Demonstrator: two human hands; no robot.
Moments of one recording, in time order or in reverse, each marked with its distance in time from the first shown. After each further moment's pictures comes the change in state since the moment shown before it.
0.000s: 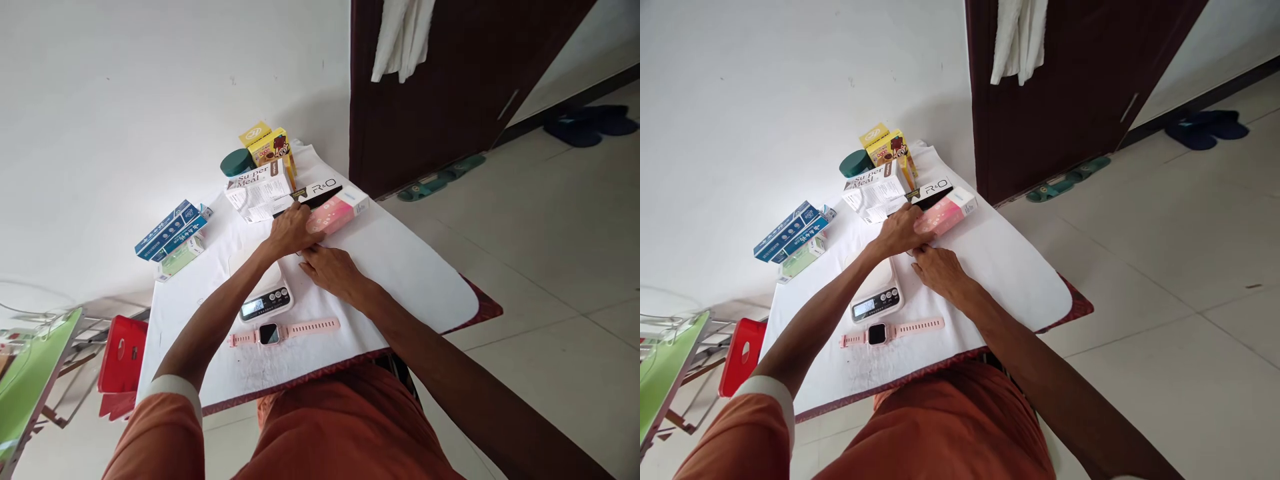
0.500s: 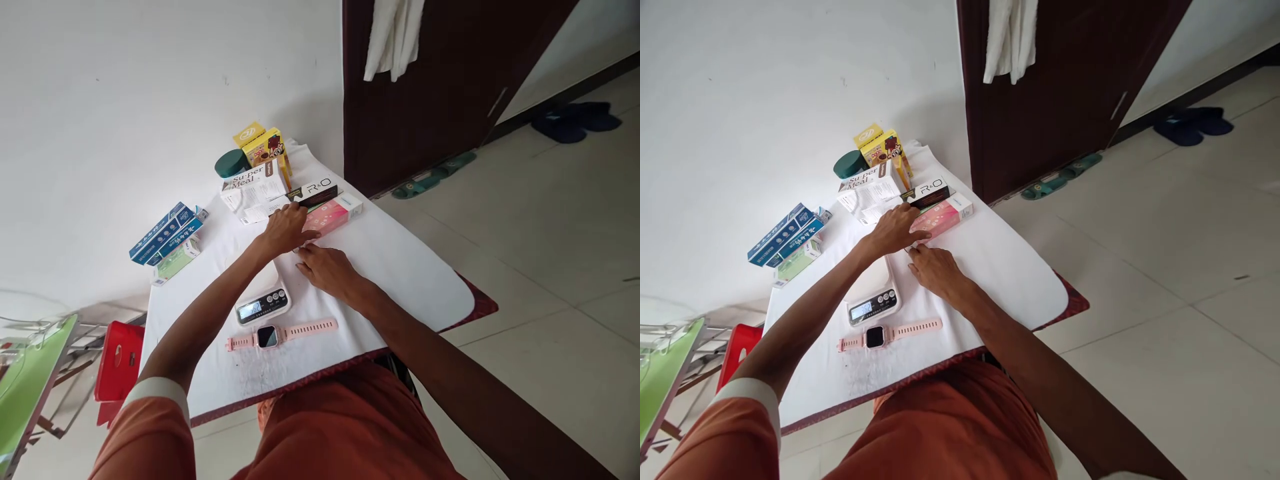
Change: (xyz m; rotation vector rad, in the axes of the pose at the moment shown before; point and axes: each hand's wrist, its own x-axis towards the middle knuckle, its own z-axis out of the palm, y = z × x) left_hand 0.007 -0.008 -0.002 0.189 -0.058 0.183; right_hand 0.001 0.001 0.001 -0.003 0.012 -0.004
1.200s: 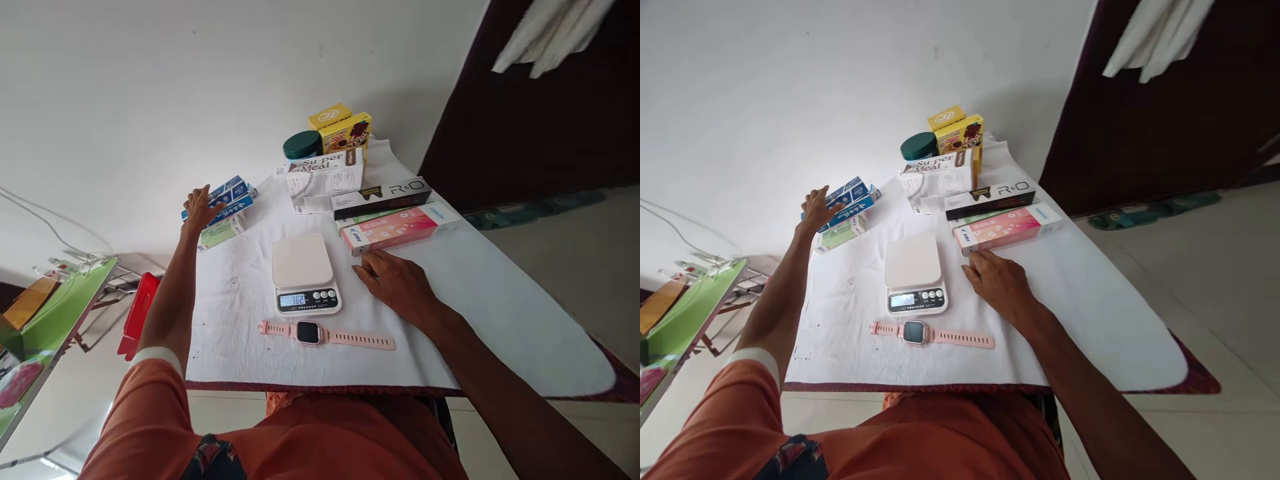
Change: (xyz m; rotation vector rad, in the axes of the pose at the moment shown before) left_hand -0.175 -0.285 0.002 -0.070 0.285 -0.878; right_hand 0.005 0.012 0.033 0.069 0.258 -0.037
